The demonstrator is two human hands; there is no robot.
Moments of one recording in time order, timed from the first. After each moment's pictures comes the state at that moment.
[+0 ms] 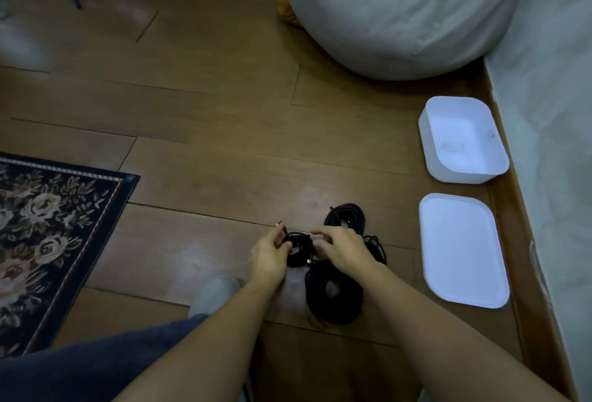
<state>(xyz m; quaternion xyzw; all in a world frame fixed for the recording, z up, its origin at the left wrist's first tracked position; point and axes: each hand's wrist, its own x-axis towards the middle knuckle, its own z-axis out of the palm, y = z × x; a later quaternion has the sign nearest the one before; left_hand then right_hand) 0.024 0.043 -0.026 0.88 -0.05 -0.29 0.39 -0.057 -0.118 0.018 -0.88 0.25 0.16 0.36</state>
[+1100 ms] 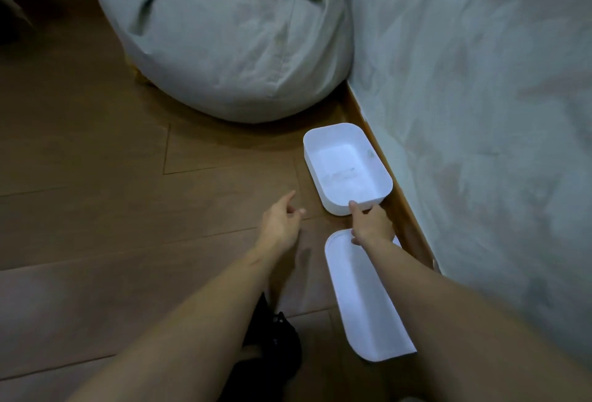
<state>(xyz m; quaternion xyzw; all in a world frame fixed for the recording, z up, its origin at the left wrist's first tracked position) 0.038 -0.274 0.031 0.81 -0.29 -0.33 0.37 -0.109 -0.397 0.003 -0.60 0.68 -0.09 0.41</state>
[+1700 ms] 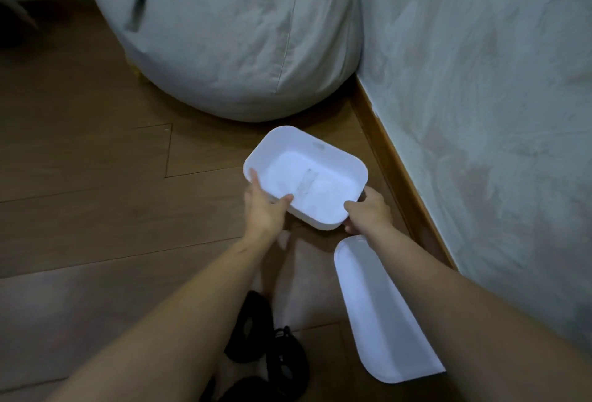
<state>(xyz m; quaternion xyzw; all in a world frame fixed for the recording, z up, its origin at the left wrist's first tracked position) 0.086 -0.293 0.006 0.82 -0.20 -0.26 0.46 -0.075 -0.413 0.016 -0.60 0.62 -0.13 0.49</state>
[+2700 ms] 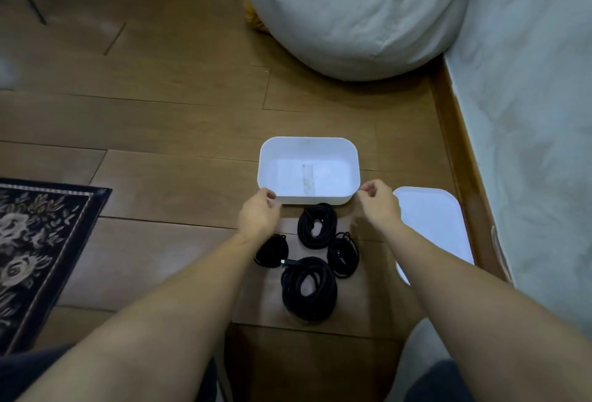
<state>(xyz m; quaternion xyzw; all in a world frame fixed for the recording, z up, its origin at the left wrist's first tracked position) 0.066 -0.029 0.028 0.90 -0.12 -0.26 0.31 -0.080 -0.233 0.042 -0.75 0.50 -0.04 0.43</state>
